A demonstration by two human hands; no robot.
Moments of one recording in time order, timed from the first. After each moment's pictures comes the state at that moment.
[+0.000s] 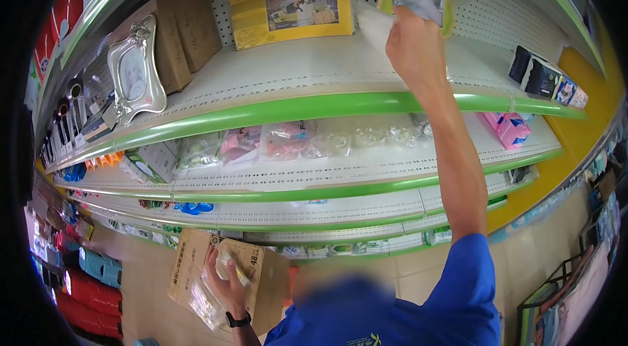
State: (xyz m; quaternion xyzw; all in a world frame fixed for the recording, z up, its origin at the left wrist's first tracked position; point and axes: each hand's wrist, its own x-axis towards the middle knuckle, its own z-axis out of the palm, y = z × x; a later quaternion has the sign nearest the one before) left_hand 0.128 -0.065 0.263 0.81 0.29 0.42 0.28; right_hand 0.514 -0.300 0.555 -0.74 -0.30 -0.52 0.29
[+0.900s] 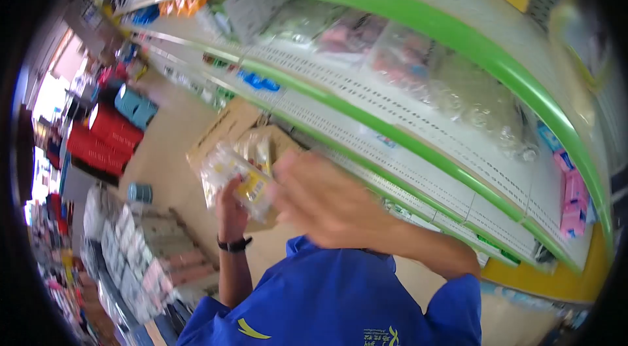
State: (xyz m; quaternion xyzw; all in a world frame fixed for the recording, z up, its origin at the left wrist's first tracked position) left_hand 0.072 -0.074 0.242 0.32 0.32 0.49 0.75; right_hand 0.294 -0.215 0.371 -0.46 -0.81 -0.20 0.29
